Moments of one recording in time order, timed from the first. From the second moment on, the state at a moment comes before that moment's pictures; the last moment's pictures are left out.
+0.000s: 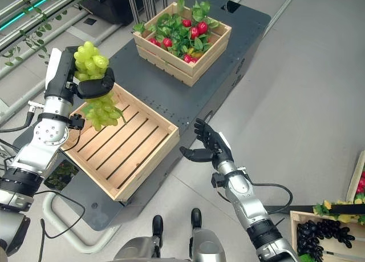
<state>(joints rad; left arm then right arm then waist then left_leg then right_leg) -0.59 0.79 -0.26 0.25 -0.18 -0.18 0.25 -0.20 -0.42 0.31 0.18 0.53 -0.07 0.03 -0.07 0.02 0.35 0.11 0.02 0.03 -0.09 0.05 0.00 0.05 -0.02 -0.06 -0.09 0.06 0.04</state>
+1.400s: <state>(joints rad) -0.84 0.79 -0.61 0.26 -0.53 -0.16 -0.14 -0.51 -0.37 0.53 0.08 1.16 0.33 0.08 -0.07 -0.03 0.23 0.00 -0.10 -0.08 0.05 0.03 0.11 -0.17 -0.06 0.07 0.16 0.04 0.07</state>
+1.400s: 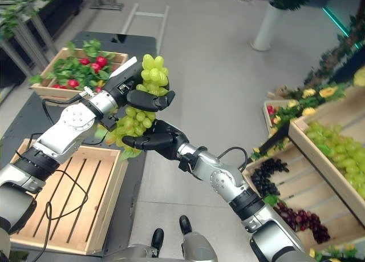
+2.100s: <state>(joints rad) -0.84 0.68 -0.58 0.22 -0.56 -0.16 -0.14 -0.57 -0.33 0.56 0.21 1.15 0.22 0.12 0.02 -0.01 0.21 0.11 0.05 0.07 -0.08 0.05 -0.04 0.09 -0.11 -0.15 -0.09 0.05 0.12</state>
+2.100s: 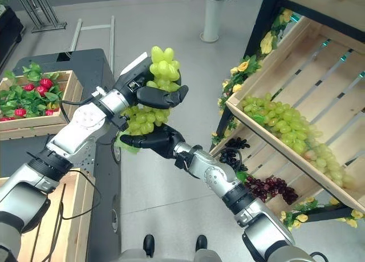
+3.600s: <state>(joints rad) -0.71 0.58 -0.41 0.27 -0.57 -0.14 -0.07 -0.49 -0.32 0.47 0.21 1.11 0.08 0.02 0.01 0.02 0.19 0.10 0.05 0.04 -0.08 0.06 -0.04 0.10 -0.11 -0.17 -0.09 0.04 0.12</state>
